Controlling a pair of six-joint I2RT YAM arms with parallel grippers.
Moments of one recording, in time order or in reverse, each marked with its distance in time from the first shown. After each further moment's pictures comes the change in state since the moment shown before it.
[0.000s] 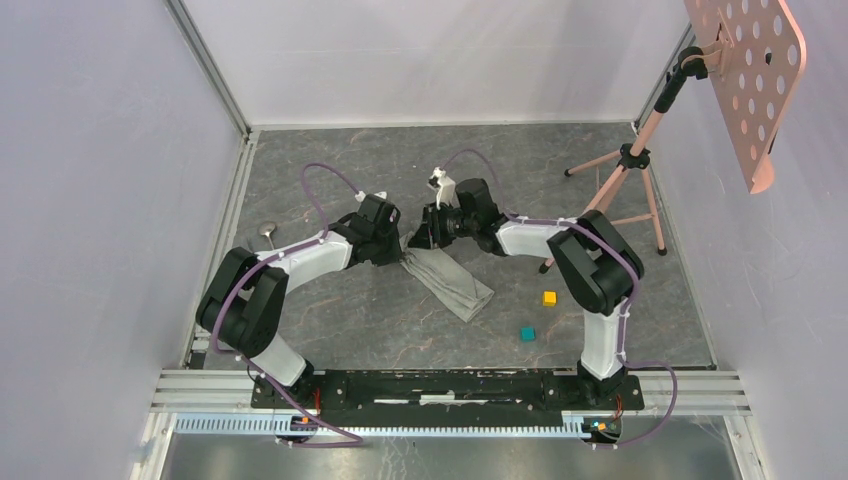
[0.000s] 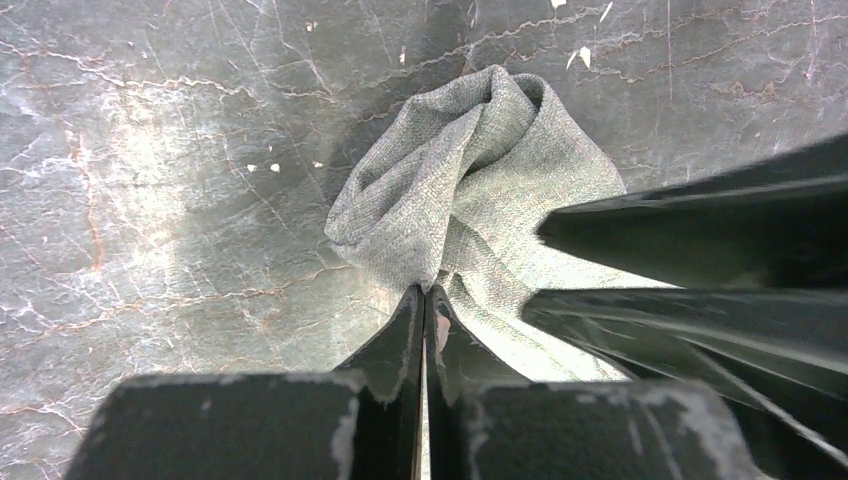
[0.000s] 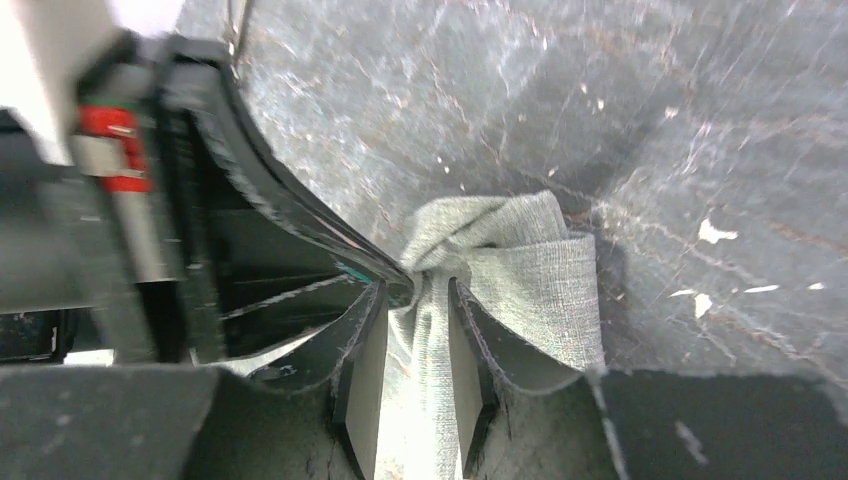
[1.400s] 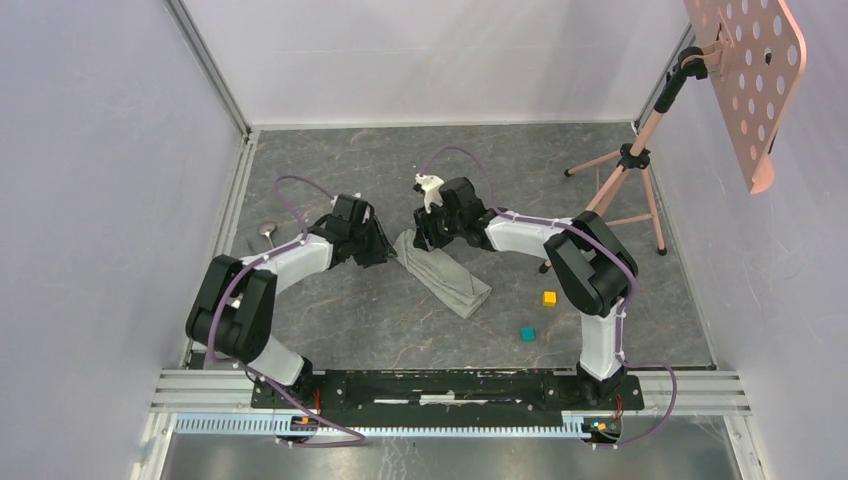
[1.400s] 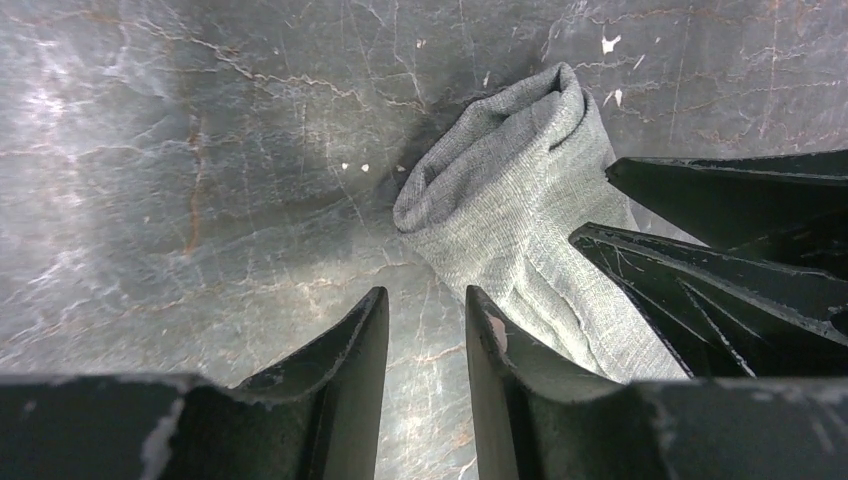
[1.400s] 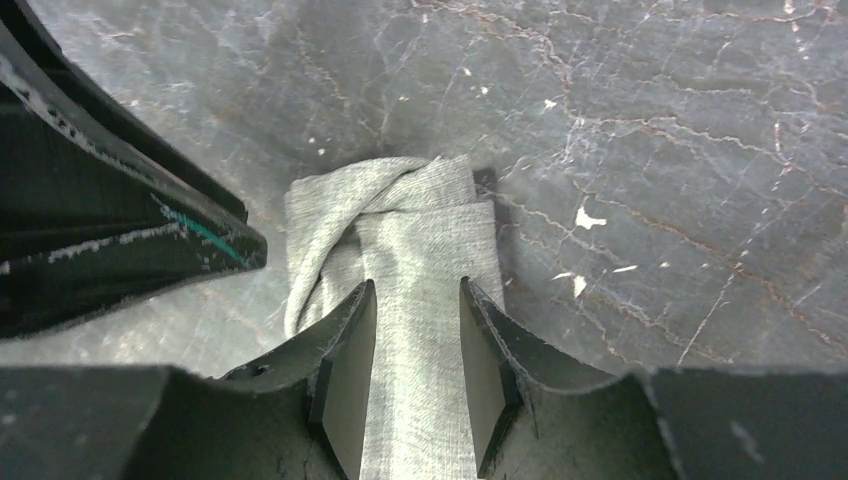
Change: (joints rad) left arm 0.148 -0.076 -0.080 0.028 0.135 -0.048; right arm 0.045 -0.028 0.102 -0.262 0.253 -0.267
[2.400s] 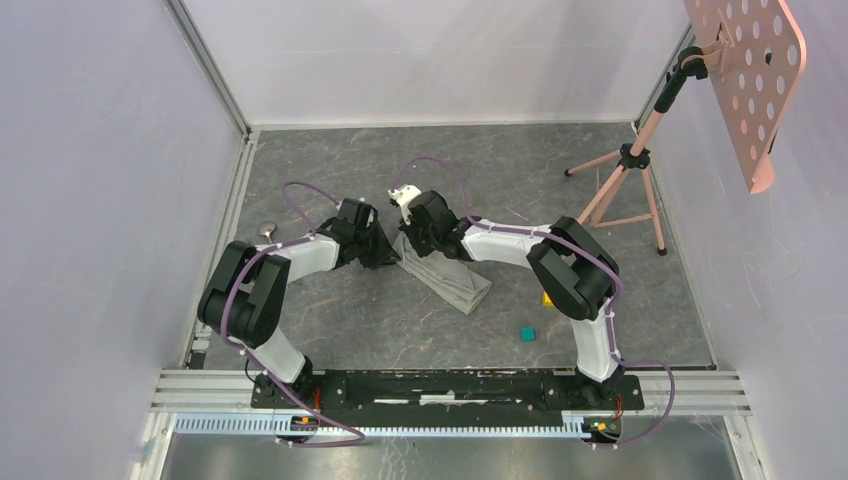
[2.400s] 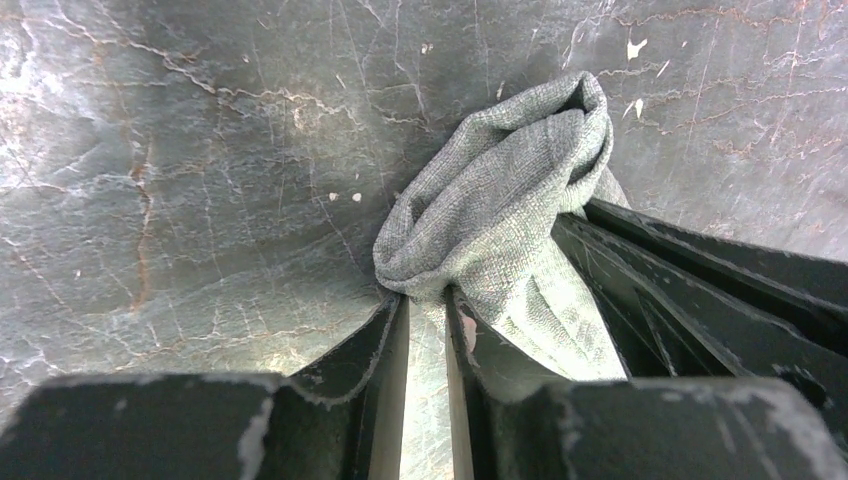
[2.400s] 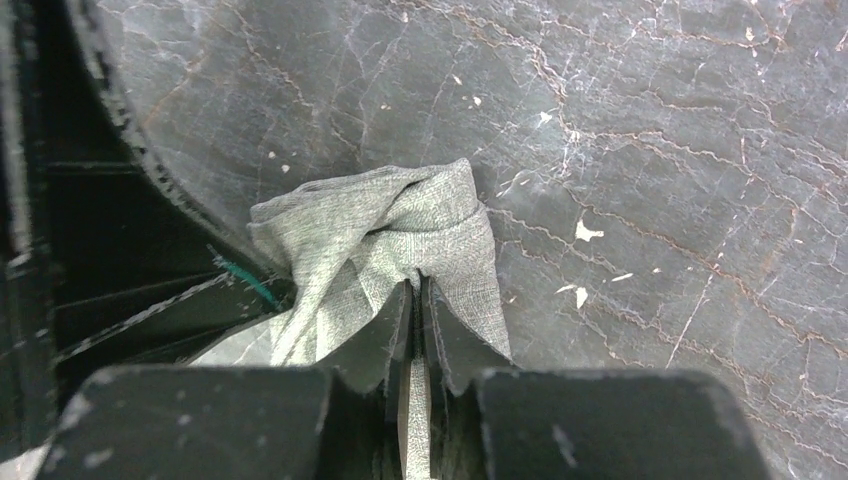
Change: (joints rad) left arm 0.002 0.121 -0.020 0.124 0.048 -0.053; right arm 0.151 0.077 0.111 -0.093 0.367 -0.087
